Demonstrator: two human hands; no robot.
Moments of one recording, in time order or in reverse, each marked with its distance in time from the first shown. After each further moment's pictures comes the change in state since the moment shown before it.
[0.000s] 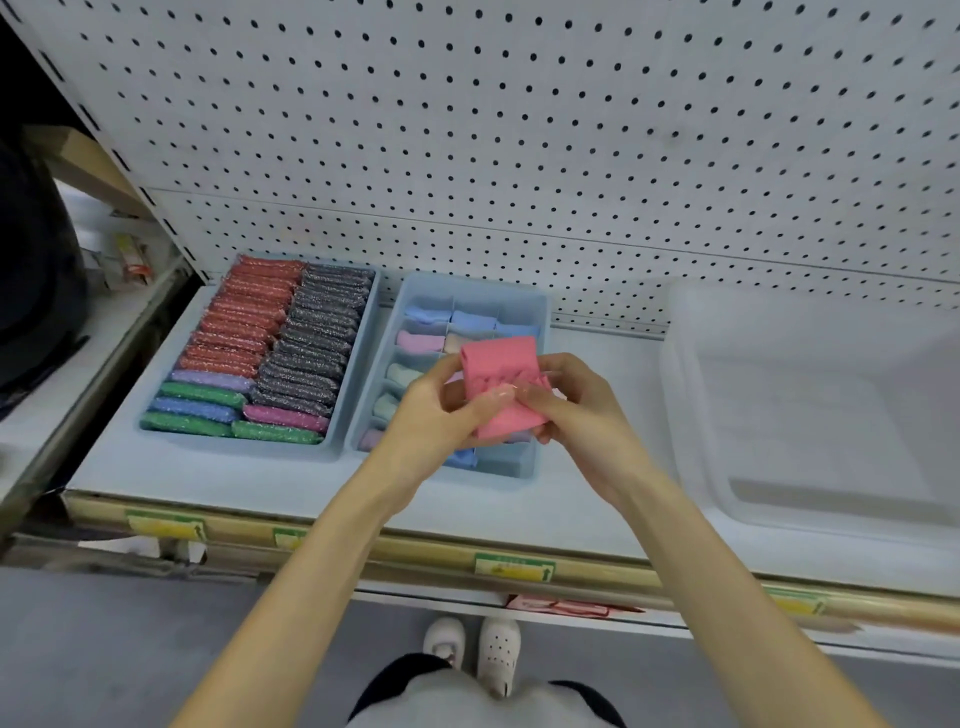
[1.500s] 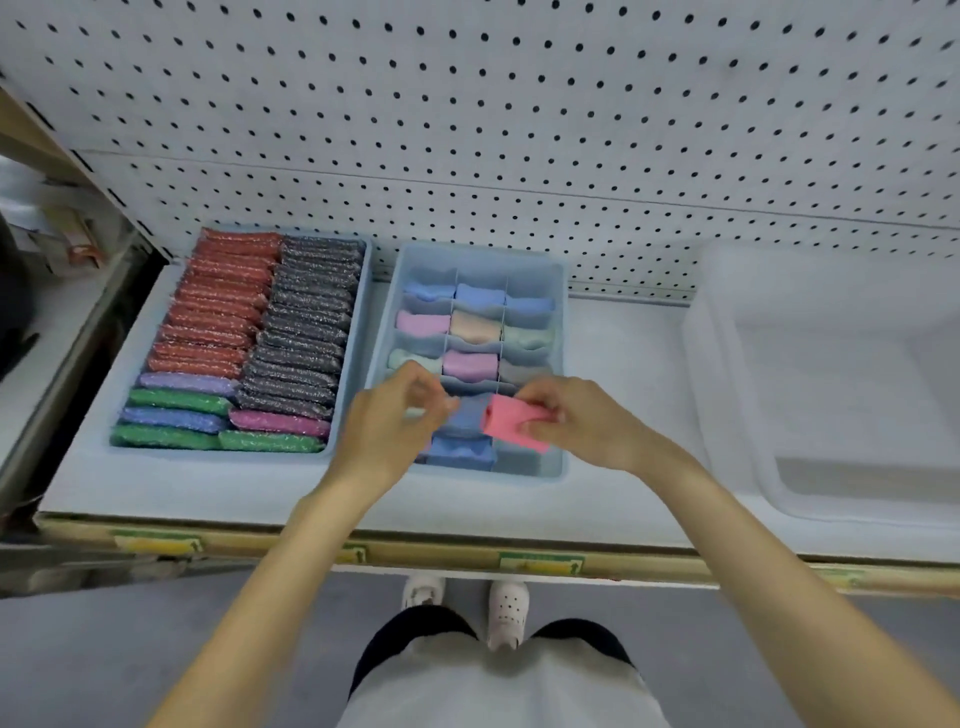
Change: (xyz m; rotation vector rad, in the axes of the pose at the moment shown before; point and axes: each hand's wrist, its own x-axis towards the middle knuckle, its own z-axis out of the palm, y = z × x) left_hand 0.036 -0.046 -0.077 0.811 0.168 -0.021; right_hand 0.062 0.050 -0.010 -0.887 -0.342 -0.109
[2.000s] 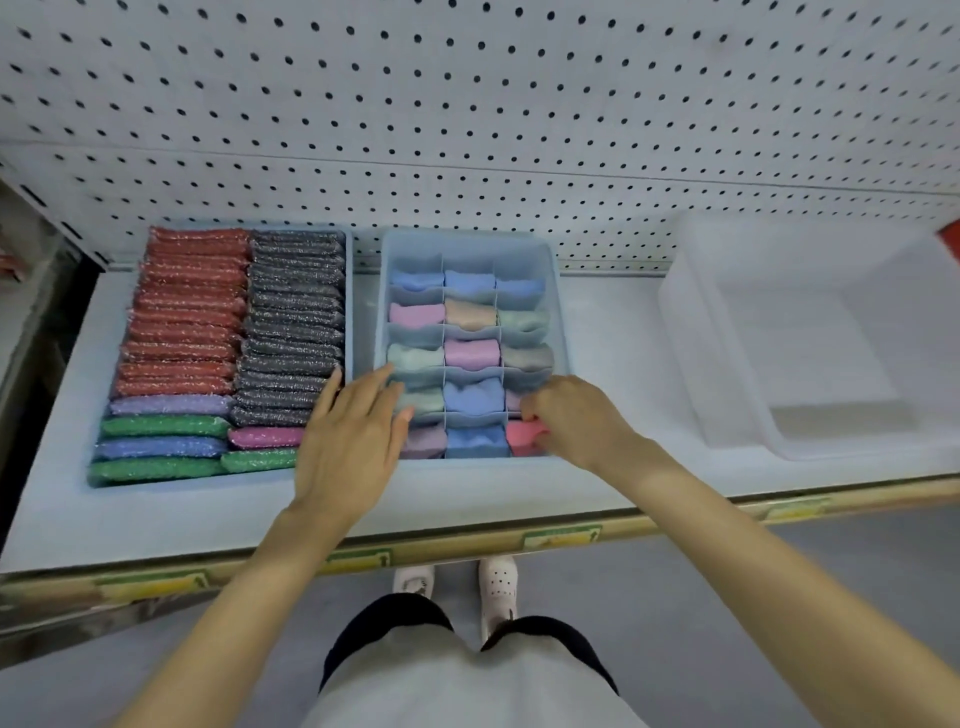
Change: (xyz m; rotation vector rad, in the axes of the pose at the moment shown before) left_hand 0.012 -0.083 -0.020 0.797 -0.035 0.407; right_hand 0.008 -0.016 0.044 -0.812 -0.012 0.141
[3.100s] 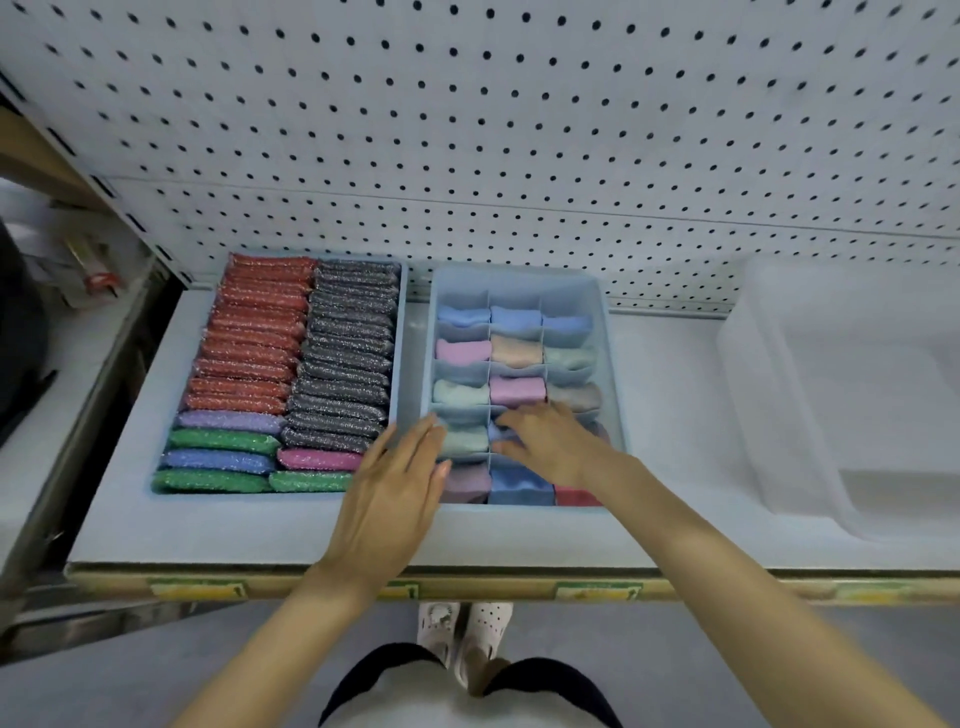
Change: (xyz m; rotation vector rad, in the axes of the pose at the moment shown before) left_hand -0.018 0.011 -0.003 -0.132 0.214 0.037; right_hand 0.060 -0.027 0.000 0.253 -0.093 -0.122
